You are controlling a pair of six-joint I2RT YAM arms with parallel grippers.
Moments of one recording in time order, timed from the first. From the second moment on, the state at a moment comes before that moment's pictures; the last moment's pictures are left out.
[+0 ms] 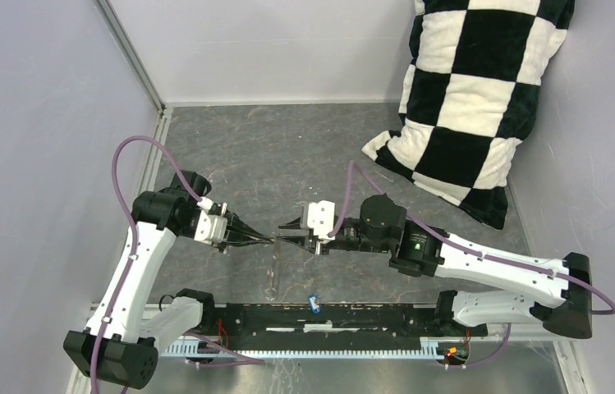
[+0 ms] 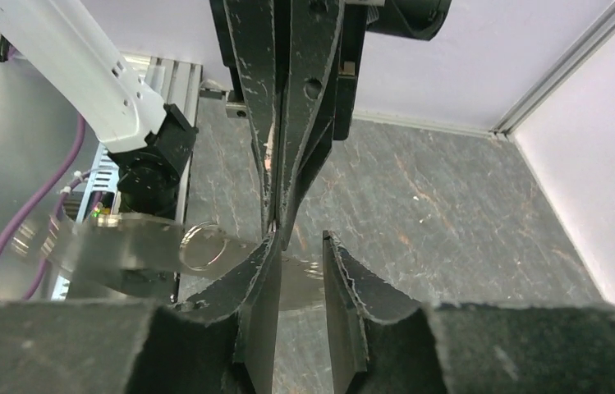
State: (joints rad) left arm -0.19 0.98 1.07 -1.45 1.50 1.67; right arm 1.21 1.12 0.99 0.09 -0.24 -0.30
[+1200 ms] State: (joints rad) left arm -0.21 0.99 1.03 -1.46 1.51 1.73; right arm 1.20 1.16 0.92 0.15 -0.30 -0.19
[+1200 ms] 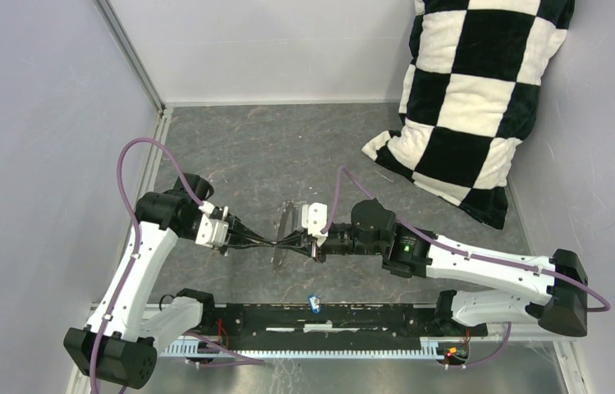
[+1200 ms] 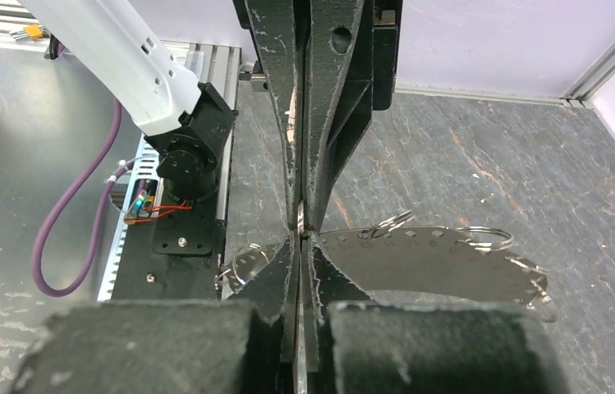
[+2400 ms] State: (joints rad) left arm -0.20 0.98 0.96 -1.46 1.54 1.78; right arm 1.22 1.10 0.77 0.34 -0.23 -0.13
